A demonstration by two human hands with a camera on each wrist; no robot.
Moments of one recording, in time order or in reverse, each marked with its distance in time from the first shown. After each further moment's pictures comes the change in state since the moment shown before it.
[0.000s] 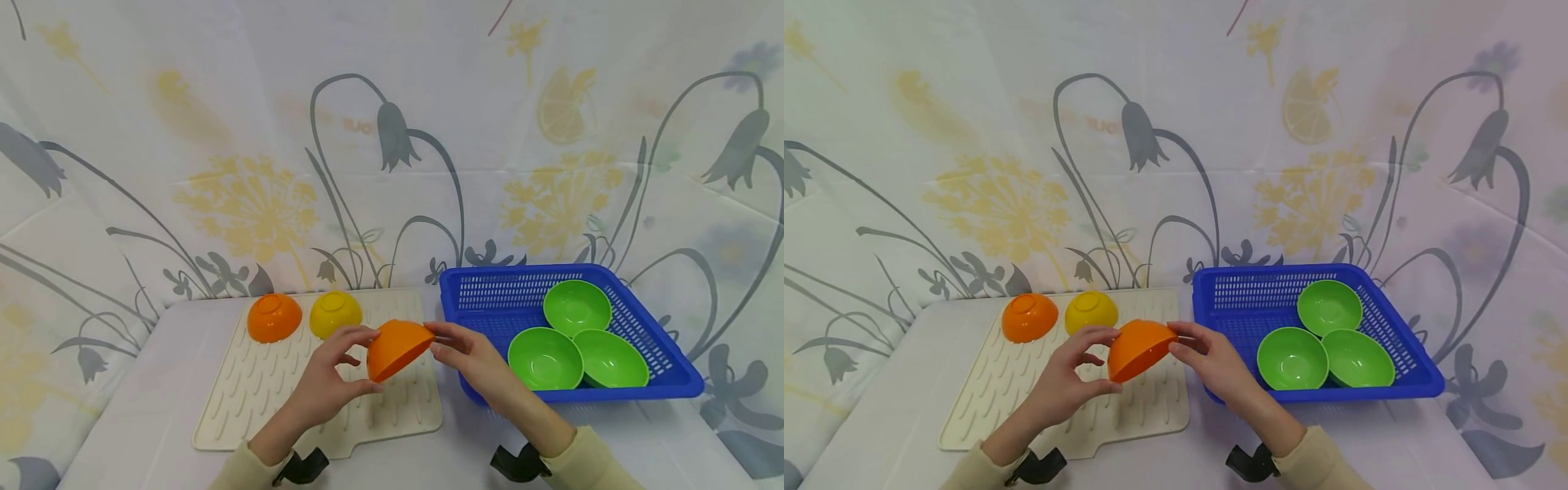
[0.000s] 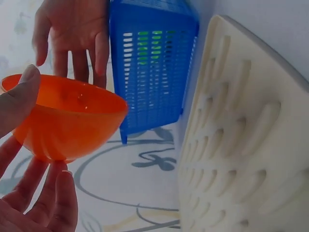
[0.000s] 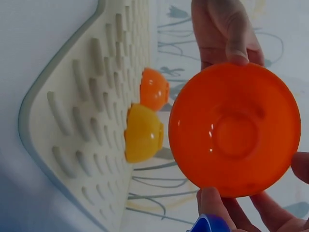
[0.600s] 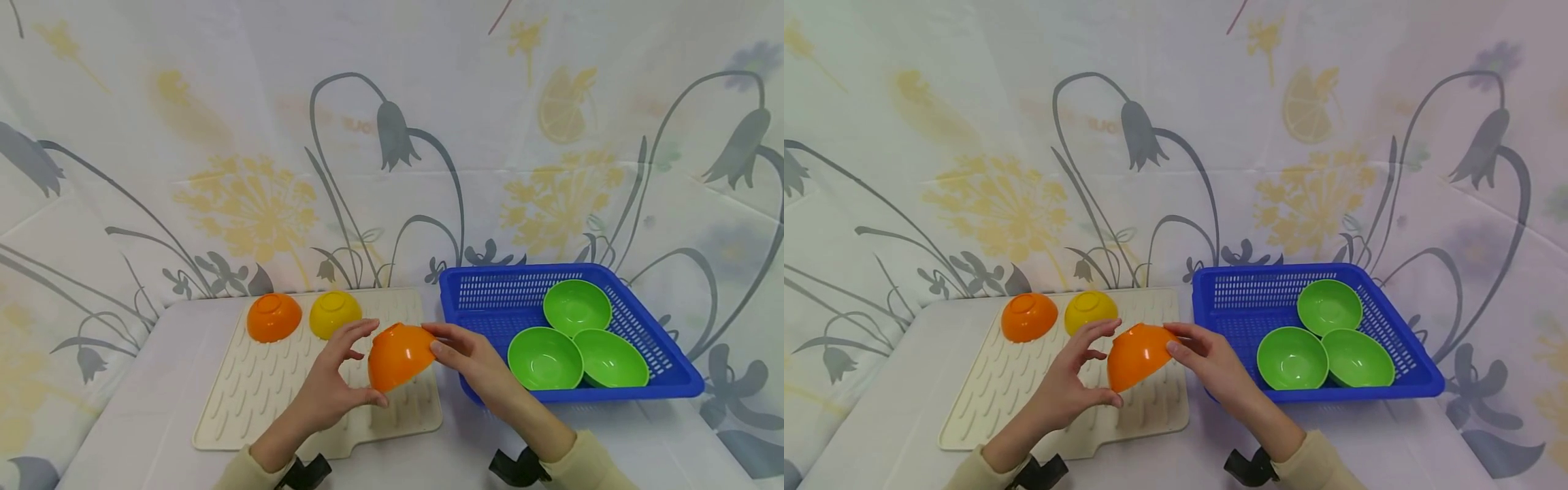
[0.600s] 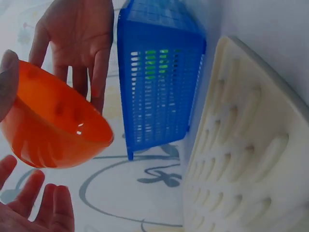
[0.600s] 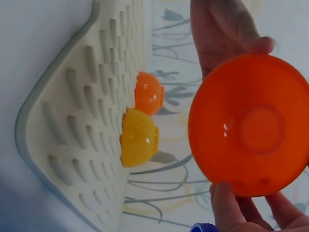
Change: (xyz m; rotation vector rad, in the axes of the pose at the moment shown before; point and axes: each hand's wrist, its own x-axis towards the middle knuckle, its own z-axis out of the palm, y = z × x) left_hand -0.003 0.008 0.004 -0.046 -0.014 0.149; right_hand -0.004 -0.001 0.001 0.060 -0.028 -0.047
